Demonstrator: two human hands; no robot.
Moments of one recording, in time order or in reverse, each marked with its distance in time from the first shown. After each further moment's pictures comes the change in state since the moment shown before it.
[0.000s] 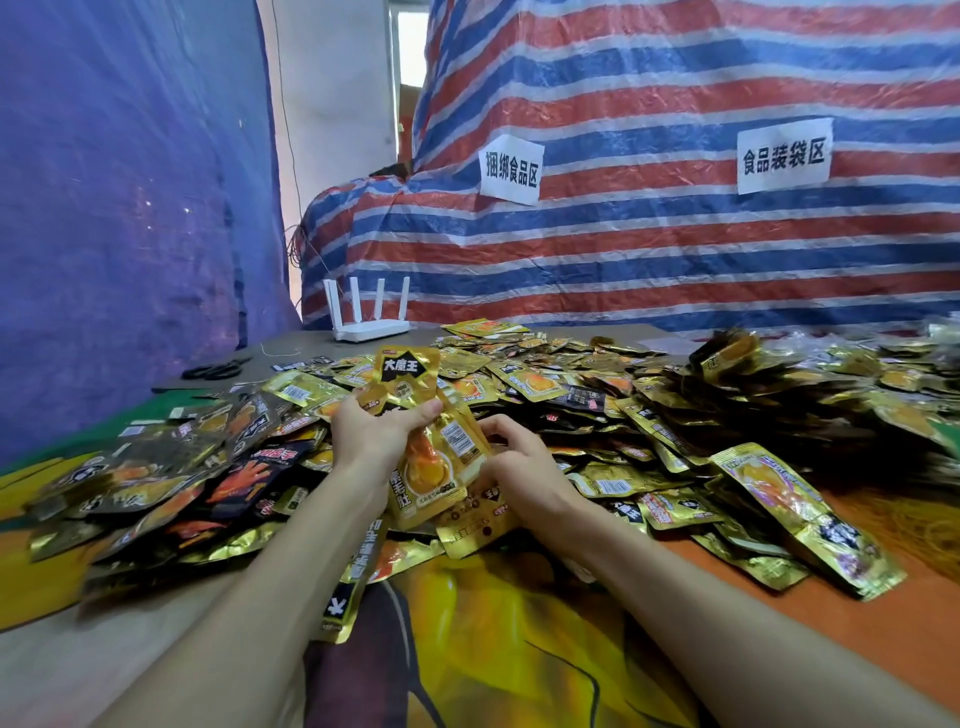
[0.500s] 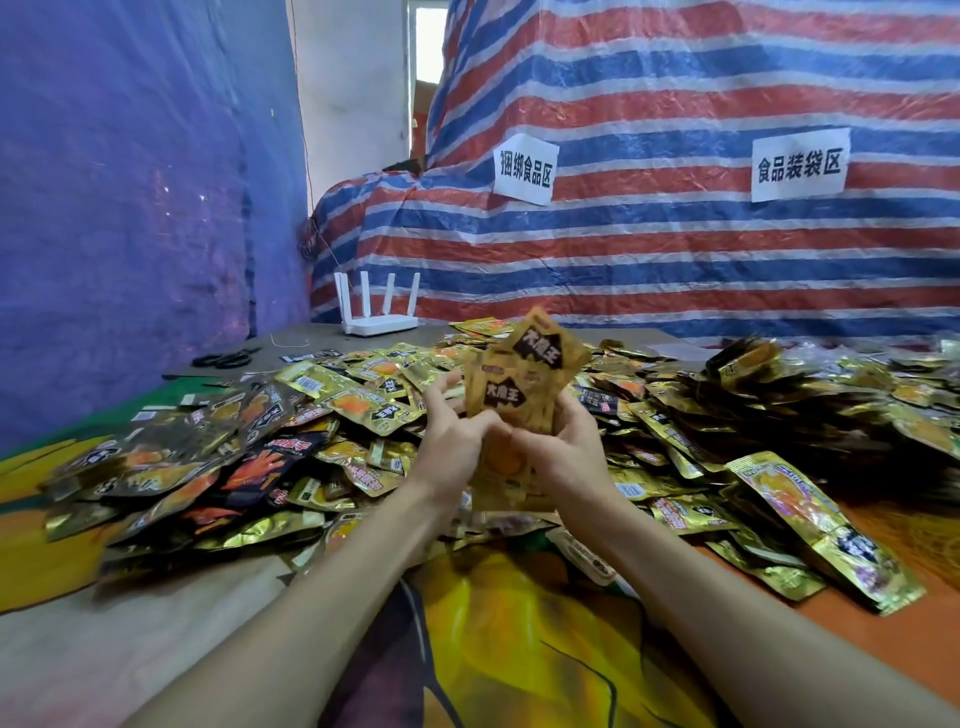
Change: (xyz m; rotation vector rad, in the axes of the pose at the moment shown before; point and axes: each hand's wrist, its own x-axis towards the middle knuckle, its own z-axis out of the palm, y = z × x) left_hand -0.033 -0.011 0.031 -0.096 -0.444 0.101; right_hand -0.005 -0.007 -0.006 0.119 0.235 -0.346
